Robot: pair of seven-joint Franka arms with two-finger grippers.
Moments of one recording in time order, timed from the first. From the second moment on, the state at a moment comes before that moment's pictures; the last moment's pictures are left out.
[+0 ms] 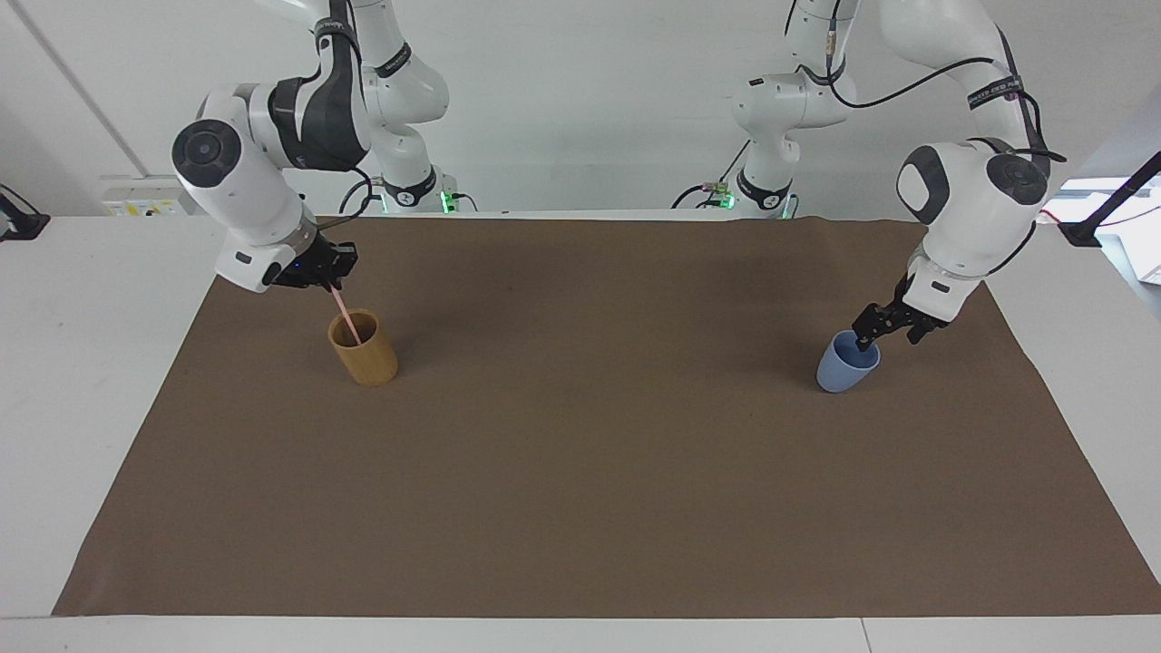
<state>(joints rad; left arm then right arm) 0.00 -0.01 -0.01 -2.16 -0.01 2.17 -0.07 0.02 -0.04 -0.04 -1.90 -0.03 1.58 -0.33</state>
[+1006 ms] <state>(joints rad) -0.53 0.03 -0.04 -2.17 -0.01 2.32 -0.82 0.02 0.05 -0.03 -1.32 -0.02 1.04 -0.33</state>
